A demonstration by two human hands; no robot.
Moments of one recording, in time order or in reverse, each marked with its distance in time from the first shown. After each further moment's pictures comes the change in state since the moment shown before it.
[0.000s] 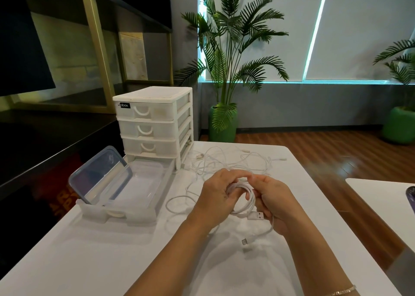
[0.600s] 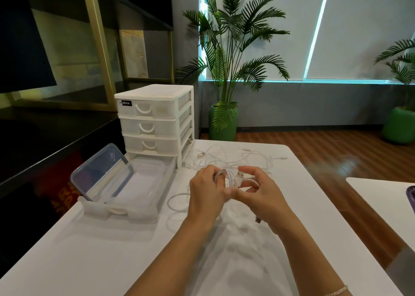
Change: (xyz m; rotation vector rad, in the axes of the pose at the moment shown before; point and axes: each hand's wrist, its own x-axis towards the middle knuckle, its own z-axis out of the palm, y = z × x) left_hand 0.003 0.000 -0.002 0.170 0.263 -0.408; right_hand -0.010 0.002 0.015 -0.319 -0.039 -0.262
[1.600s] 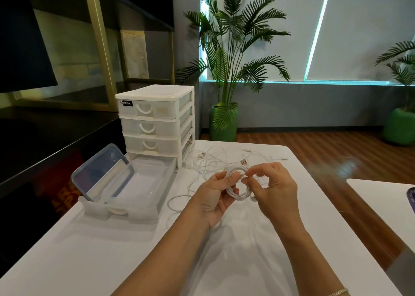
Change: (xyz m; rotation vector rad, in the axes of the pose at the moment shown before) left_hand 0.001 0.012 -0.010 -1.217 -0.482 -0.736; right_hand 0.010 0.014 -0.004 -0.349 0.469 -0.469
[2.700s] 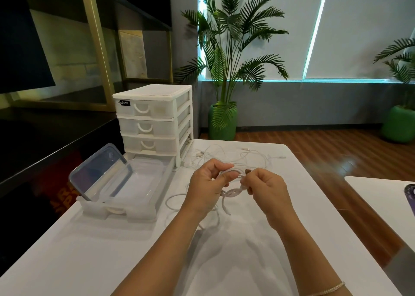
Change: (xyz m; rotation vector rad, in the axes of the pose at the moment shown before) left_hand 0.009 -0.001 -0.008 0.636 0.048 0.520; right_hand 0.003 -0.014 -0.004 0.344 -0.235 0.513
